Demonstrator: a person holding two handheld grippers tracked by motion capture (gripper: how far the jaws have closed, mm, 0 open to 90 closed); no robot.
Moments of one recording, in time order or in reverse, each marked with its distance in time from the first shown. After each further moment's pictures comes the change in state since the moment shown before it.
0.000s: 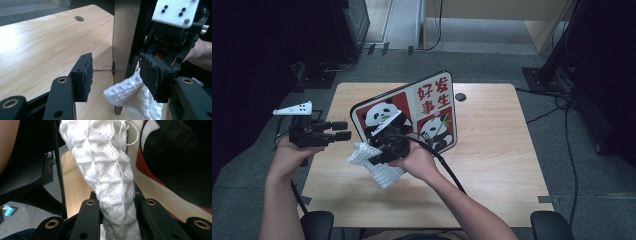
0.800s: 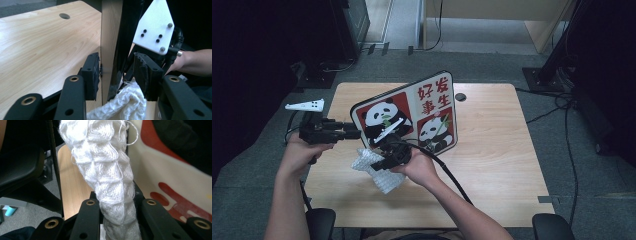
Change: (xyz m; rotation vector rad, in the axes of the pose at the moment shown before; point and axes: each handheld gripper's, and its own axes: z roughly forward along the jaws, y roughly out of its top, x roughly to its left) left arm -0.005 0.013 0.022 0.040 -0.091 -0.014; right arm -0.004 -0.020 0.015 0.010 -0.001 0.021
